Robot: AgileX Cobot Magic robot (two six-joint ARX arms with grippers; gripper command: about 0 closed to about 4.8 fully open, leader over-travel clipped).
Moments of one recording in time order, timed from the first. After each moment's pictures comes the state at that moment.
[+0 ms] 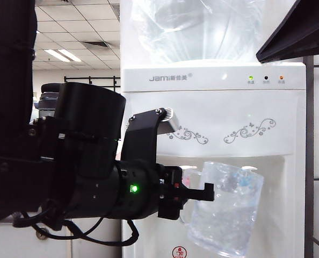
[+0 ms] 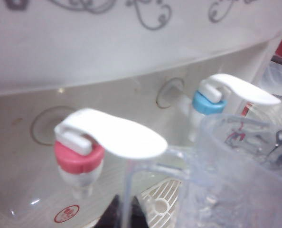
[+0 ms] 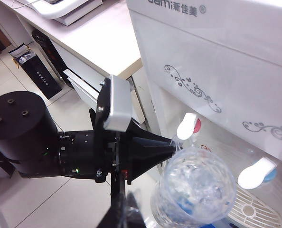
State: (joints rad) left arm -0.90 2.19 0.60 1.40 -0.20 -0.10; right arm 0.55 0.66 0.50 -0.27 -0.29 0.13
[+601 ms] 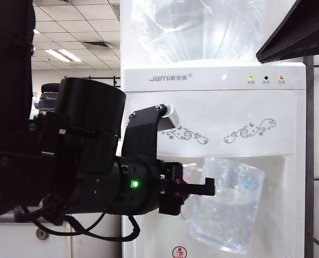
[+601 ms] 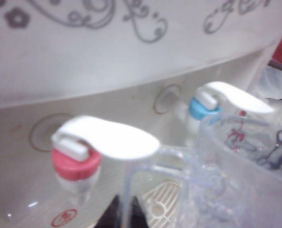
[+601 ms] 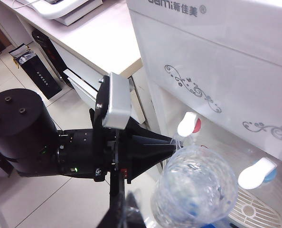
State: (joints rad) left arm -0.90 2.17 0.60 1.39 -0.20 -0.10; right arm 0.55 0.66 0.50 -0.27 -0.29 0.13
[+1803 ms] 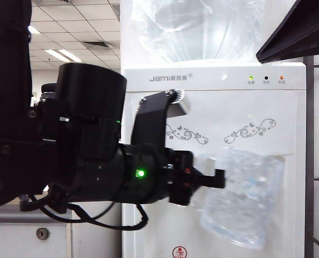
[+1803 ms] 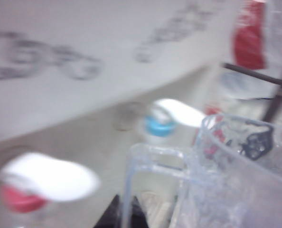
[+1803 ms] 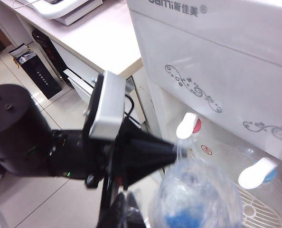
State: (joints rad) left arm -0.92 2.13 0.60 1.40 -0.12 -0.03; right arm 0.55 0.66 0.50 -0.27 -0.29 0.13
